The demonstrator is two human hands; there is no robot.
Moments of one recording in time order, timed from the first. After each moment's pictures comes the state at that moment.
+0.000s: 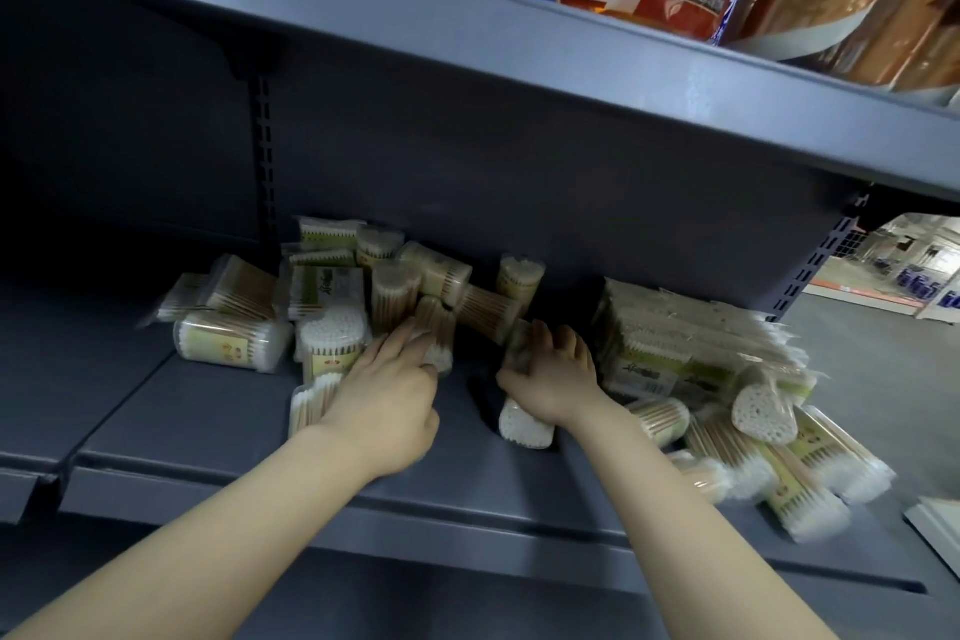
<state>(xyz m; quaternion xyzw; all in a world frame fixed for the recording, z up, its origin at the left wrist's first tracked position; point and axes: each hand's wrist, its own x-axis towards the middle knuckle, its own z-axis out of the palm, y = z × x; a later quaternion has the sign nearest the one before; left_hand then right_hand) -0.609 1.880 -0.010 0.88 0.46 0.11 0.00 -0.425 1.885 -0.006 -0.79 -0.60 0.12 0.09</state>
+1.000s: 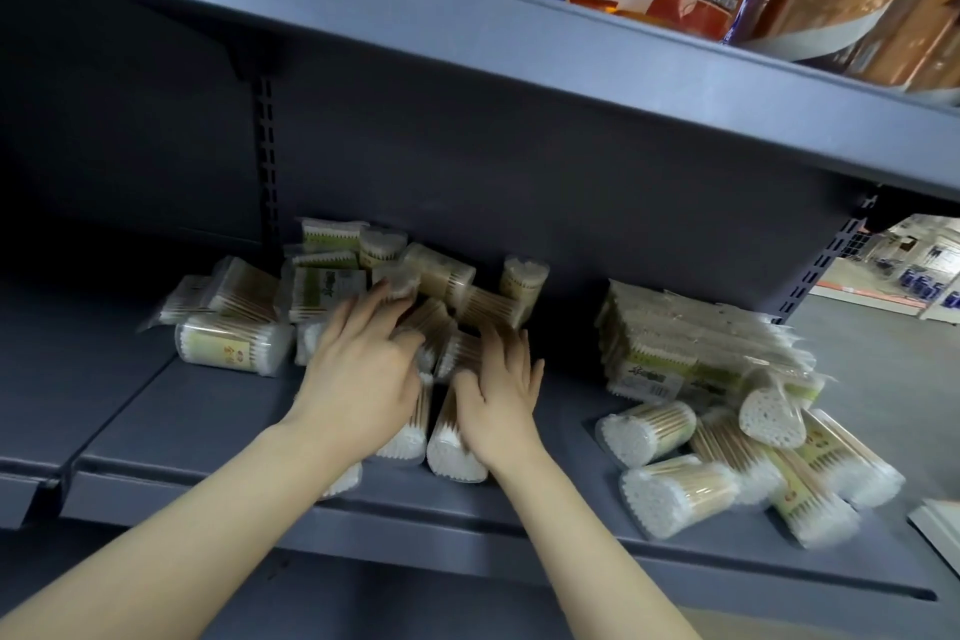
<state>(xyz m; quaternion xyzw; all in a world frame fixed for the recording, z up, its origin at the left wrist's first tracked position) -0.629 1.901 -0.016 0.84 0.44 0.30 -0.11 -0.487 1.868 -0.029 -0.69 -0.63 0.14 0.33</state>
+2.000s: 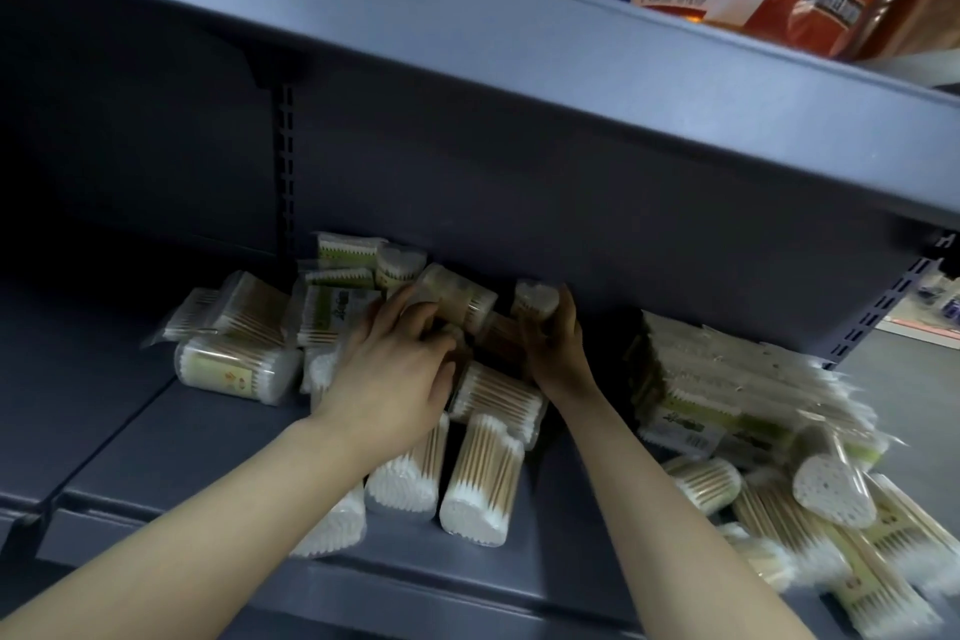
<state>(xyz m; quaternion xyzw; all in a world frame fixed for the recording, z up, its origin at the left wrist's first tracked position) -0.616 1.933 -0.006 0.85 0.44 0.27 -0.12 -0.422 1.966 -0.021 -0.67 -0.53 0.24 0.47</state>
